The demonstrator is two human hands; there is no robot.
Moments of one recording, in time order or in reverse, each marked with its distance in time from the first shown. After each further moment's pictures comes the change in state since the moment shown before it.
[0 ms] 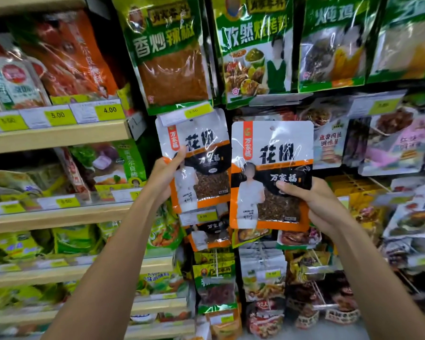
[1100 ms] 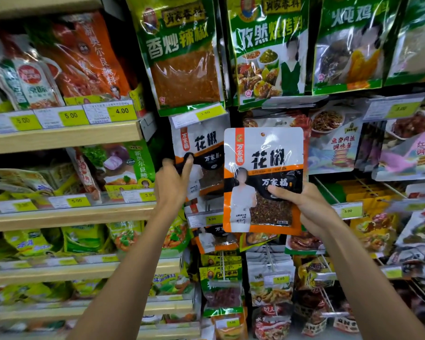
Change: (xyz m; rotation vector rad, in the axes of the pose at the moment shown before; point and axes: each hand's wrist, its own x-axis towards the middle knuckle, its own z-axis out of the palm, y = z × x) left_hand -0.015 -0.013 0.002 0.862 0.433 0.216; right_hand 0.016 0.012 0.027 0.050 -0.052 0.054
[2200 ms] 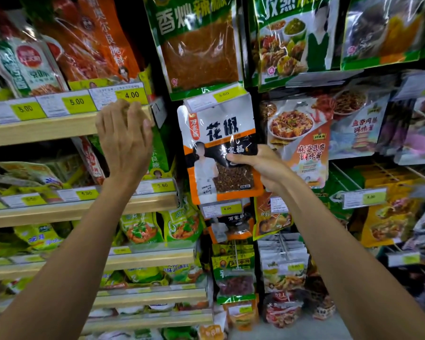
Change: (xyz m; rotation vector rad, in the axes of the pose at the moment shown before) left_hand 0.068 -0.048 -0.078 0.539 0.697 0.719; right_hand 0.070 -0.008 0.099 -0.137 -0.100 0.042
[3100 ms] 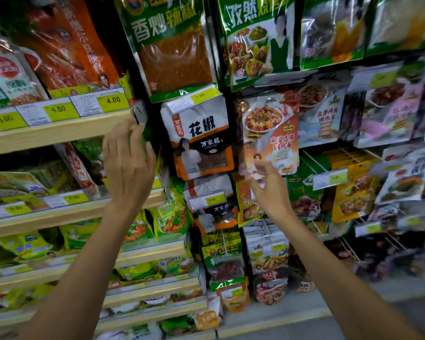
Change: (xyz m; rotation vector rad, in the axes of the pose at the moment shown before) left_hand -0.024 0.034 -0.041 -0.219 -0.031 0.053; right_hand -0.083 0.049 -0.014 -0.541 0.463 -0.178
